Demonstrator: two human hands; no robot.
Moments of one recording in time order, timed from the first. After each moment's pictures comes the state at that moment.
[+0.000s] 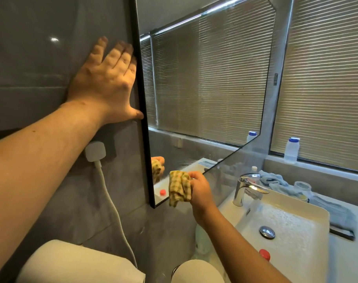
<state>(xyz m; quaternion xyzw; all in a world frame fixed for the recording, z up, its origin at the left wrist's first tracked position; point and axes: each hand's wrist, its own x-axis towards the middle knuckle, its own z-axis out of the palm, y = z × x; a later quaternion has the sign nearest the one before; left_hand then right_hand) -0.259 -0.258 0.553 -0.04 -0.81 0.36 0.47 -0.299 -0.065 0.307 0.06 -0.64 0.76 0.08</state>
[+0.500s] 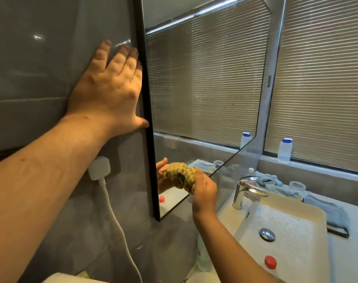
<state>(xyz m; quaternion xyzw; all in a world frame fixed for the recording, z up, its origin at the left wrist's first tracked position) -0.262 -0.259 0.553 -0.06 -0.81 0.35 0.47 -0.329 -0.087 0.310 -0.04 -0.58 0.77 0.26</state>
